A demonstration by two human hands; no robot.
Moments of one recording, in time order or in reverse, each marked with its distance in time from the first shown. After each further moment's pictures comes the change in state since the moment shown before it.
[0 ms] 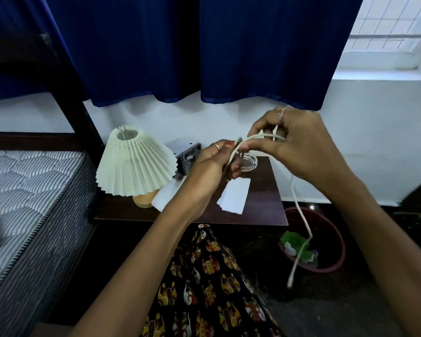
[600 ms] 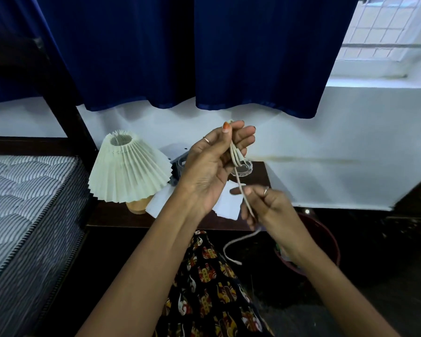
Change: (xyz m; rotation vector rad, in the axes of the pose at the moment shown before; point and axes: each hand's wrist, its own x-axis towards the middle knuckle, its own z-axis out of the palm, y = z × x) left_hand 0.010 0.015 0.012 -0.471 0.028 0.033; right_hand -0.075 0.032 0.065 0.683 -0.122 0.514
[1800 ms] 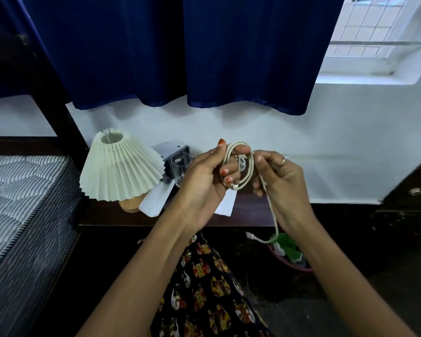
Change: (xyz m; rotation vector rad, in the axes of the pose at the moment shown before) left_hand -0.017 -0.018 -0.002 0.028 -0.091 -0.115; right_hand 0.016 -0.022 -0.017 0.215 0.253 -0.179
